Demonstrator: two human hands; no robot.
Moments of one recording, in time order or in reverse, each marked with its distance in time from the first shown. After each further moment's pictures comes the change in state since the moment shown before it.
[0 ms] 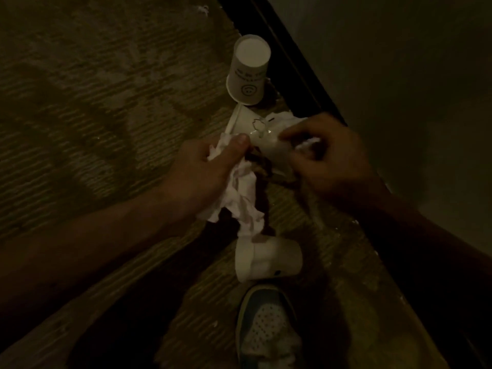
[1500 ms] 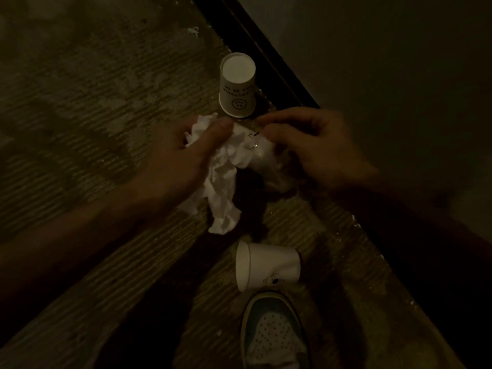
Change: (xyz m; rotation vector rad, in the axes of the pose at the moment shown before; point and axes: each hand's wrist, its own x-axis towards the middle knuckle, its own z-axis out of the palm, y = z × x) left_hand 0.002 0.046 -0.004 -0.007 -0.023 0.175; right_hand 0.018 -0.011 -0.009 0.468 -0.028 0.116
